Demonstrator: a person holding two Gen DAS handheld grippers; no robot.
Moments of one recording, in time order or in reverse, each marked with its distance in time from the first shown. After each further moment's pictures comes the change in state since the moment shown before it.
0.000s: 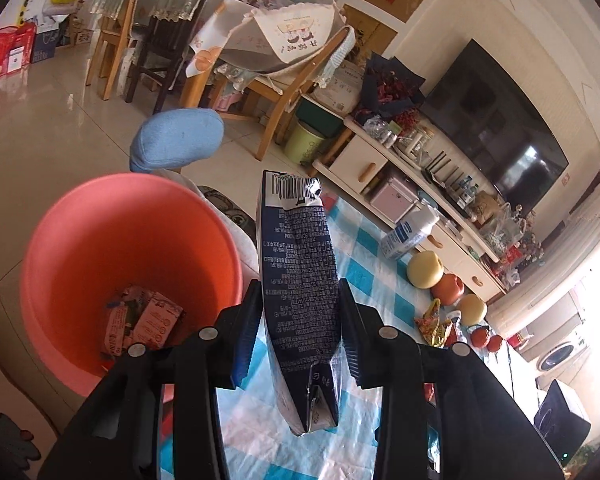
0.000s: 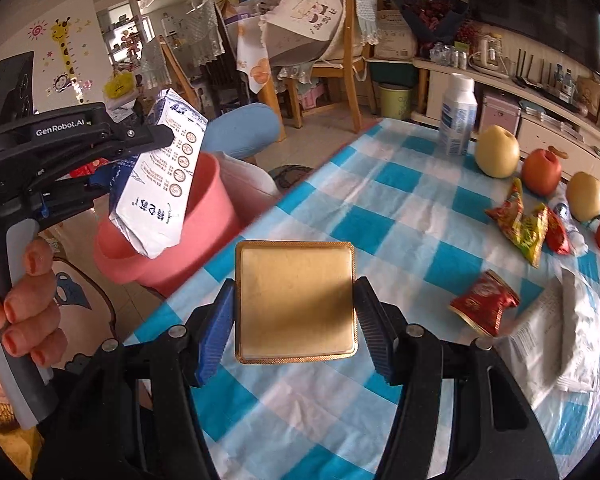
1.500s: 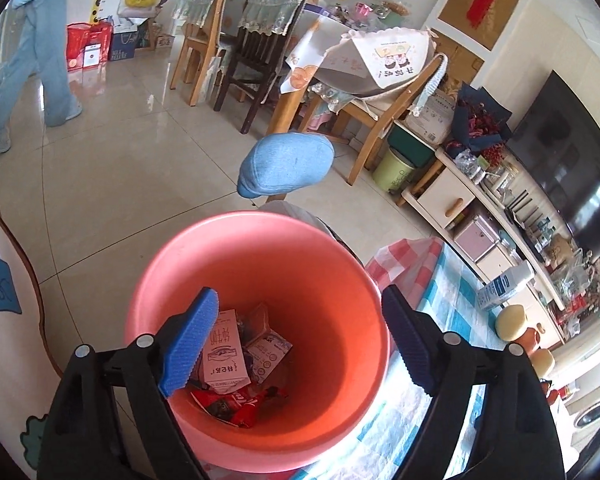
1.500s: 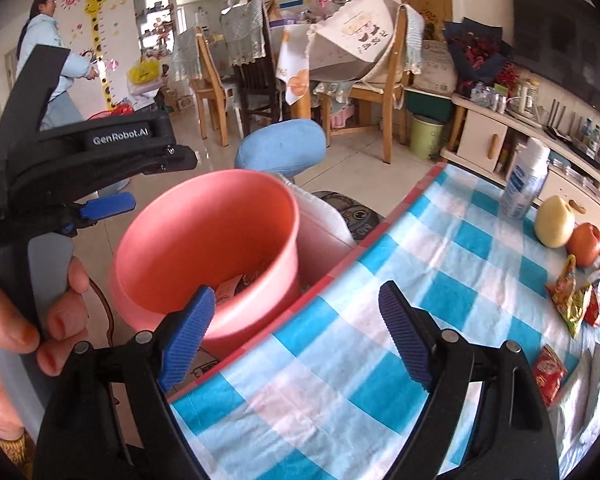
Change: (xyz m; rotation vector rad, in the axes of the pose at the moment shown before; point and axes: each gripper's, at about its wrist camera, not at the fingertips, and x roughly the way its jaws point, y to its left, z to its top) left arm 0.003 0.079 0.037 -0.103 -0.061 0.275; right arm 0.051 0.079 0.033 -0.122 -0.056 -0.014
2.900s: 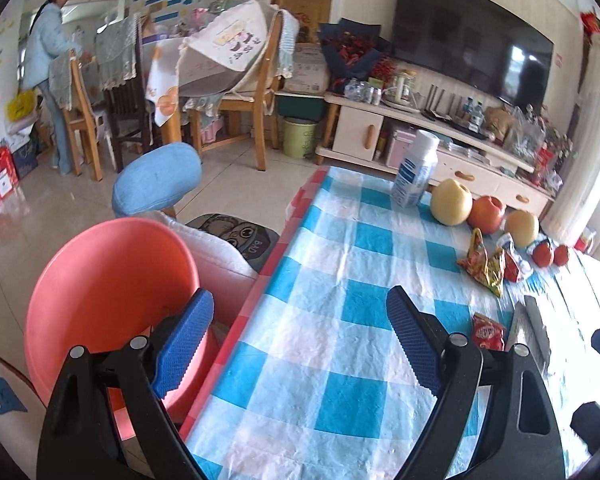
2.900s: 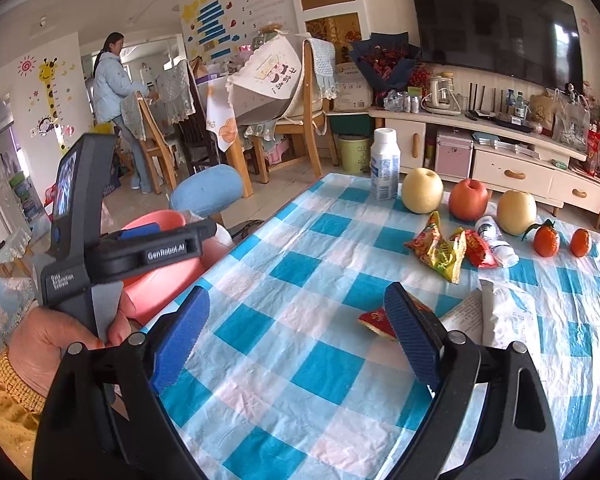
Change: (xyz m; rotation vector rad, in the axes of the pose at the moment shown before) left arm -0.005 -0.156 -0.102 0.528 0.001 -0.128; right arm -0.135 -0.128 -0.067 0.188 -0.156 -0.123
